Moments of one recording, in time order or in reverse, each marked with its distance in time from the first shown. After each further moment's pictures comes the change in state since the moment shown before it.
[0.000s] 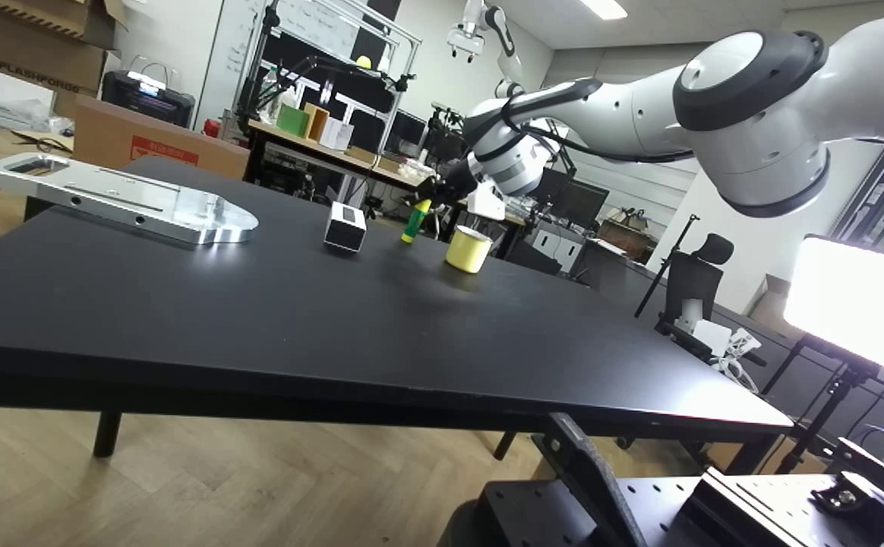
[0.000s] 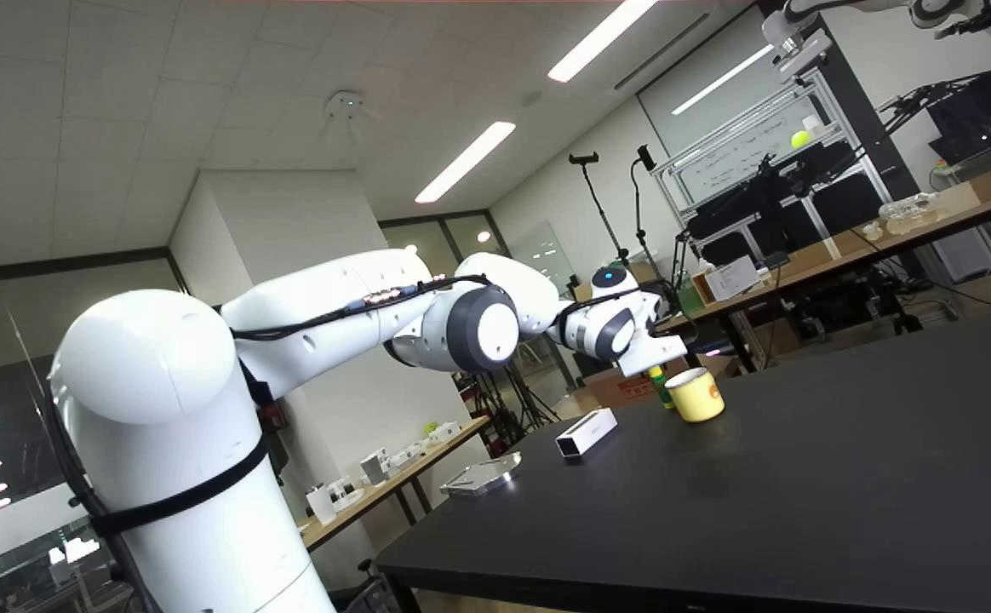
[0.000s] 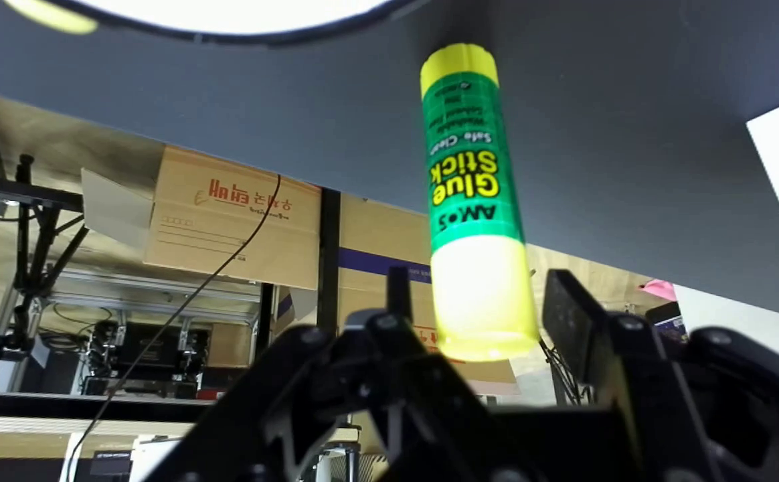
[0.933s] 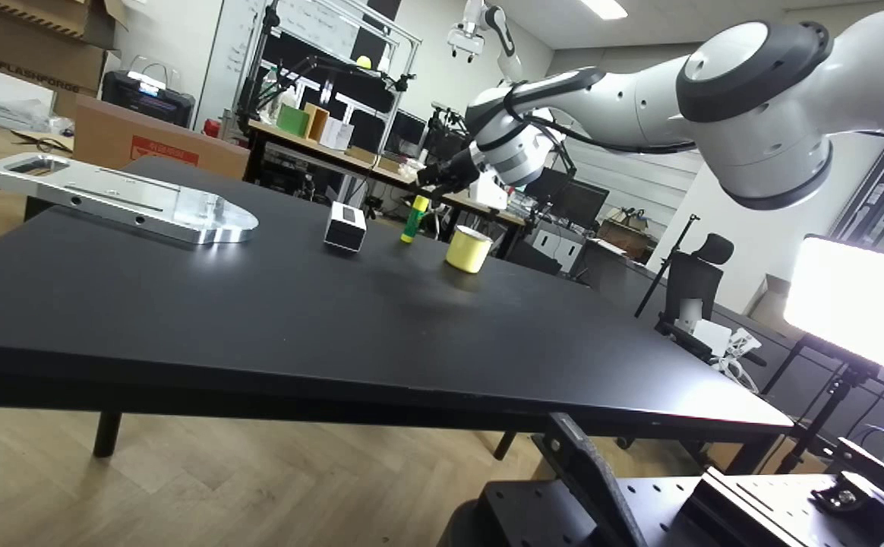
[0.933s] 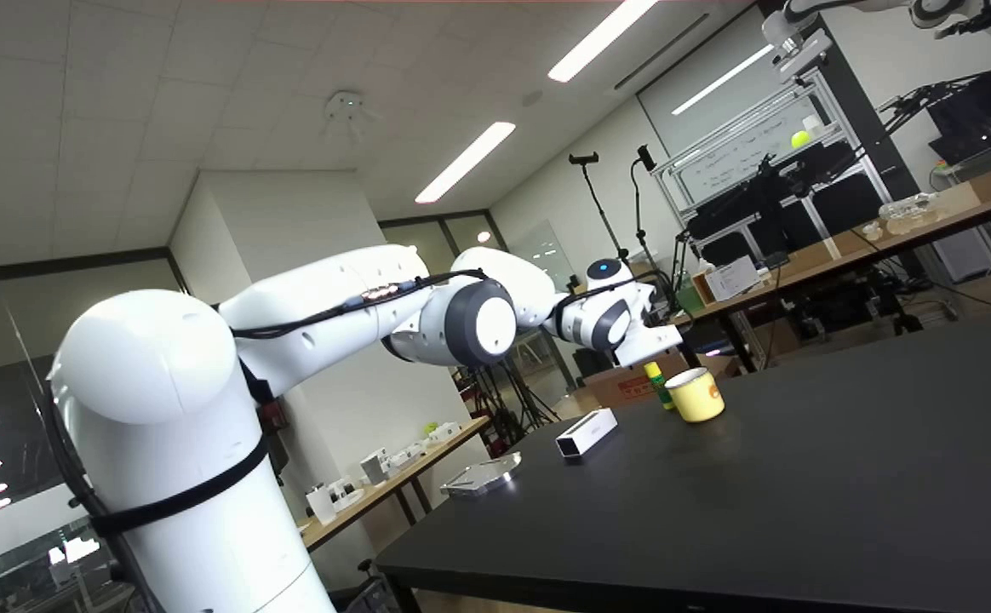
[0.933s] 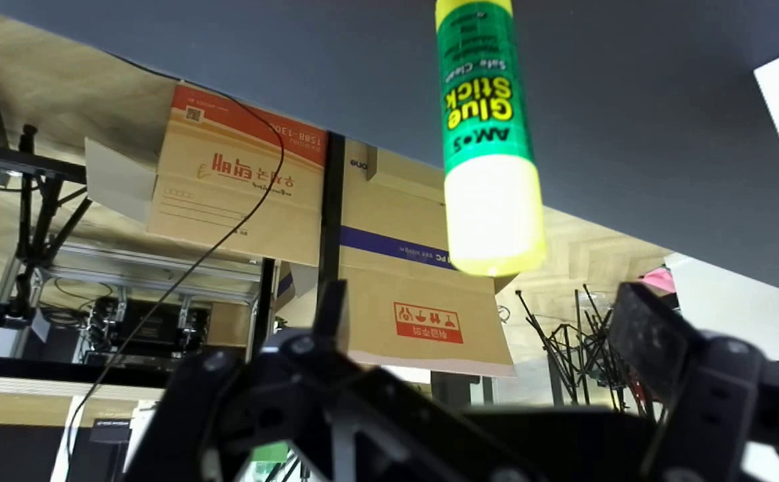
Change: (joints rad) arm 0.004 -0.028 0.000 0.002 -0.004 0.001 -0.008
